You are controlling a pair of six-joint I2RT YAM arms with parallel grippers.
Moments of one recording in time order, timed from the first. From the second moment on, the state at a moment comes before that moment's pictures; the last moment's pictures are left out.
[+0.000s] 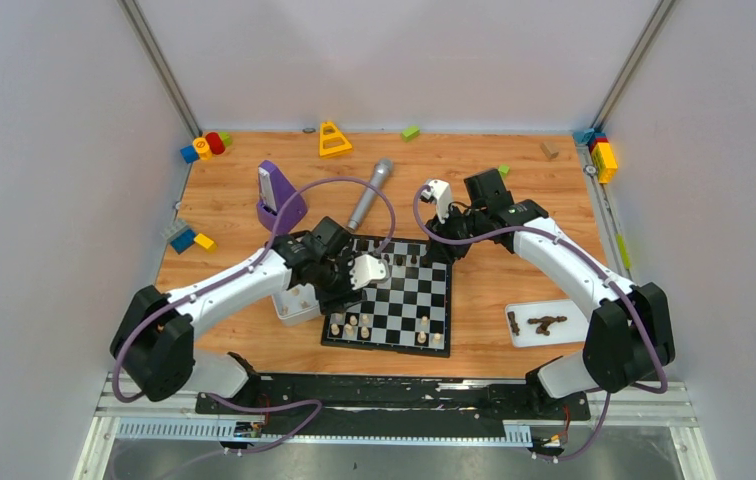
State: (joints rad) left arm -0.72 1.38 0.92 -0.72 0.27 0.61; right arm 0.44 1.45 1.13 -0.60 -0.58 -0.36
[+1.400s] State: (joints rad) left arm -0.29 1.43 0.81 -0.60 0.18 0.71; right arm 0.44 1.47 1.13 -0.60 -0.57 -0.36
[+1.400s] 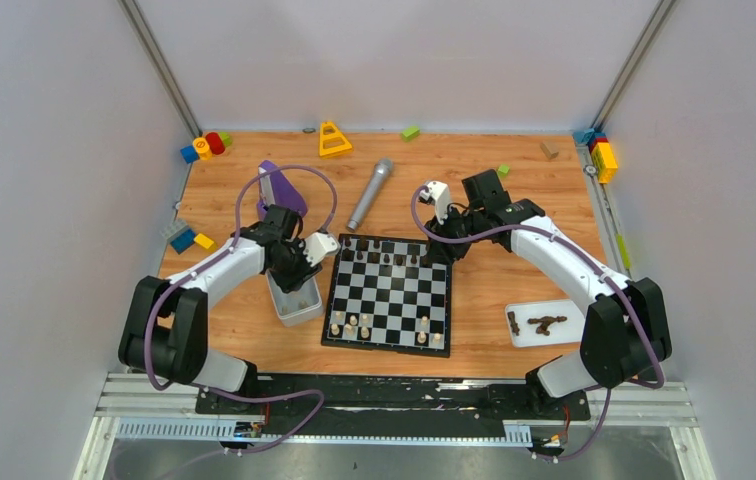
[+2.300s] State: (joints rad) left arm -0.30 1.30 0.98 -0.81 0.27 0.68; right arm 0.44 1.48 1.13 -0.60 -0.57 -0.36
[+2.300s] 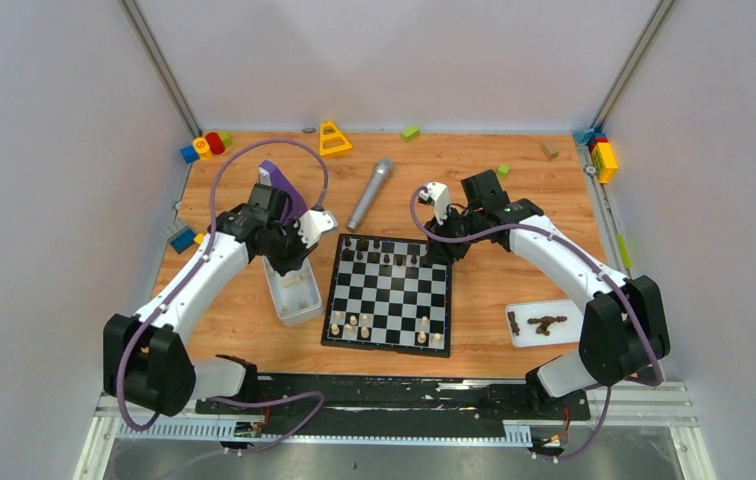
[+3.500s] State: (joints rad) left arm -1.00 1.68 1.22 -0.82 0.30 0.62; right arm 0.32 1.48 1.13 -0.59 -0.44 -0.35
